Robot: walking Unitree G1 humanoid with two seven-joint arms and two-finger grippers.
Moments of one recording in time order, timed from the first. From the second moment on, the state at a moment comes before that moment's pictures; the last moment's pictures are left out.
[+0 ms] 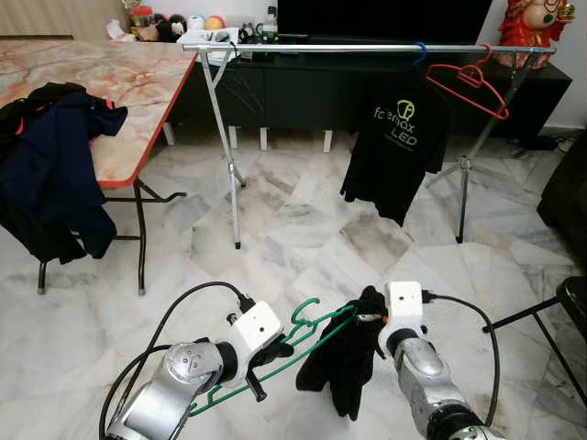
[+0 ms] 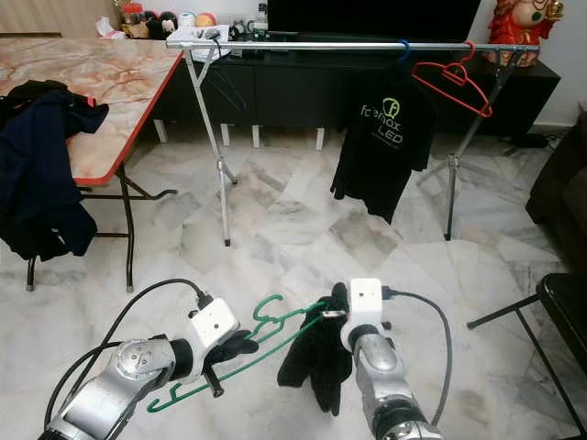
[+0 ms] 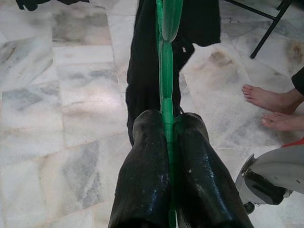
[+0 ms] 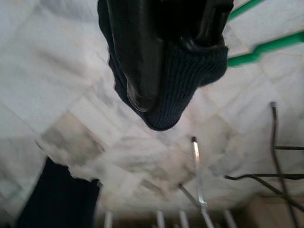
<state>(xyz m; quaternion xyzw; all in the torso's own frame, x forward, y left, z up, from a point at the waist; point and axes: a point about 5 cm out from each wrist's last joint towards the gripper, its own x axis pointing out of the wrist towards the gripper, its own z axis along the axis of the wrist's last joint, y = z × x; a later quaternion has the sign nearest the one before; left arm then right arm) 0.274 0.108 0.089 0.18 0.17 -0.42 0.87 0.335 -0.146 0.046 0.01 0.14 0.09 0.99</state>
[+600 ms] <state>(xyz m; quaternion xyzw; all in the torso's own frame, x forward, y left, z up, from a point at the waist) 0.280 0.107 0.089 0.18 0.16 -0.40 0.88 0.338 -0.143 0.056 0.03 0.15 0.12 0.98</state>
